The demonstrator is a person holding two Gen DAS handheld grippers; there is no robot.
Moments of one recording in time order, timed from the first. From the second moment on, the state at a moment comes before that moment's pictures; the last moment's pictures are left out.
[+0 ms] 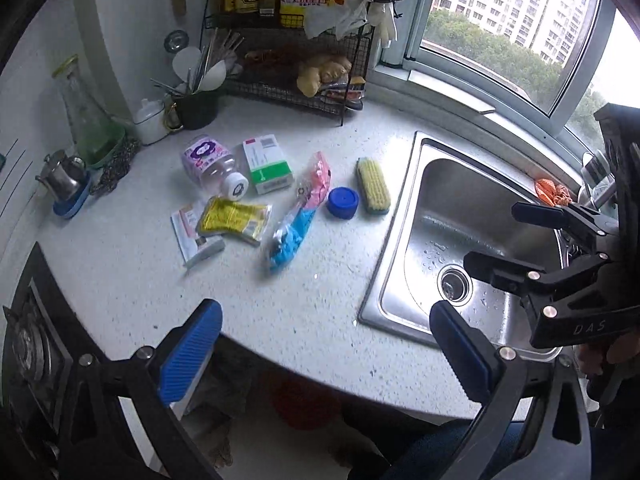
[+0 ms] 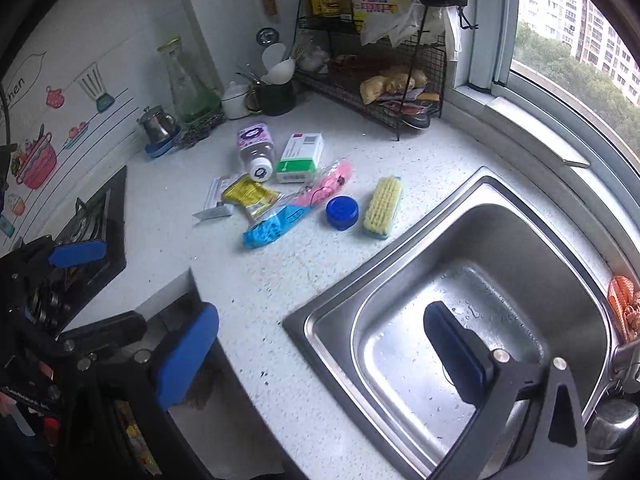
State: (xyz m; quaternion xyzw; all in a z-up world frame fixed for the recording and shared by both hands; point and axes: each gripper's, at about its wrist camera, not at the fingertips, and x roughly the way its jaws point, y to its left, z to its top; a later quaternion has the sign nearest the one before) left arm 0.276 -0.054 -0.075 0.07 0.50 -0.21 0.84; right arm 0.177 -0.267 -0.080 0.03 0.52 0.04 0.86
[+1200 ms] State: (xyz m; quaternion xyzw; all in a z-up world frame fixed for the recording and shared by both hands) left arm 0.445 -0.131 -0.234 0.12 0.63 -0.23 0.73; right arm 0.288 -0.364 -0.173 0.06 0.60 -0.03 0.80
